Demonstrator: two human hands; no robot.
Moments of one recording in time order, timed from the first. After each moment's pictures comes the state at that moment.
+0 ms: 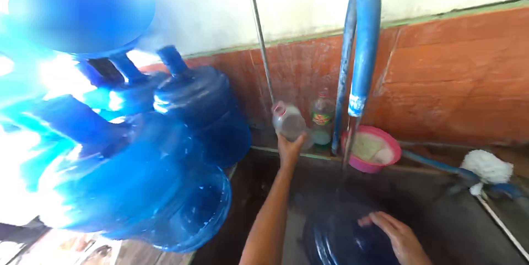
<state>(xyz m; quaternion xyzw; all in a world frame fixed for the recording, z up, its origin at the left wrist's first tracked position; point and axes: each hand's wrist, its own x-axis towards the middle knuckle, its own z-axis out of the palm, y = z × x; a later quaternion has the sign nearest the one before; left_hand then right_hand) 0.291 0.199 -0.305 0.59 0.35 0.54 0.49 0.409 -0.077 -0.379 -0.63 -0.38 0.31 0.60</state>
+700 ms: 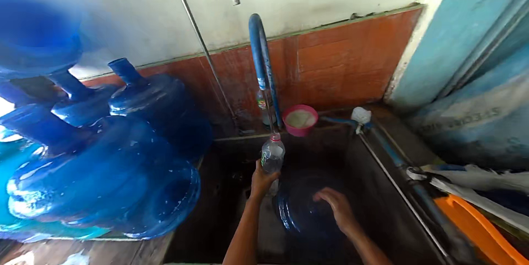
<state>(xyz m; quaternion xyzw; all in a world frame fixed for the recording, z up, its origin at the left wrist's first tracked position) 0.220 0.028 -0.349 0.73 0.44 0.21 0.48 0.356 -0.189 -0.380 -0.66 -0.31 0.27 0.63</state>
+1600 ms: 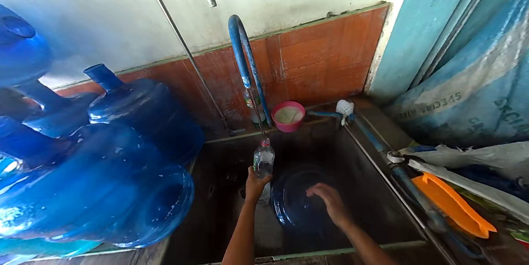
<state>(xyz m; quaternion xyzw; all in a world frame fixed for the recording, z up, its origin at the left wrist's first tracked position) 0.207 0.024 -0.382 0.71 0.45 0.20 0.50 0.345 -0.201 -0.387 -0.64 -0.30 0.27 0.65</state>
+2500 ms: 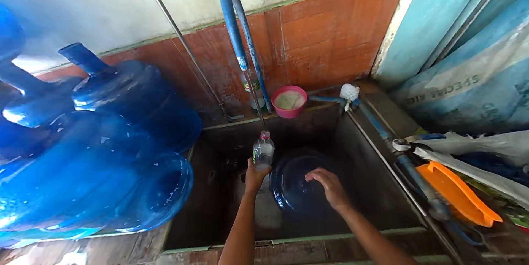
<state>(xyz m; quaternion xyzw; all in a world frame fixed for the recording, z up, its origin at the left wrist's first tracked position) 0.202 0.023 -0.400 0.72 0.47 0.18 0.48 0.351 -0.192 -0.390 -0.62 -0.31 0.26 0.67</state>
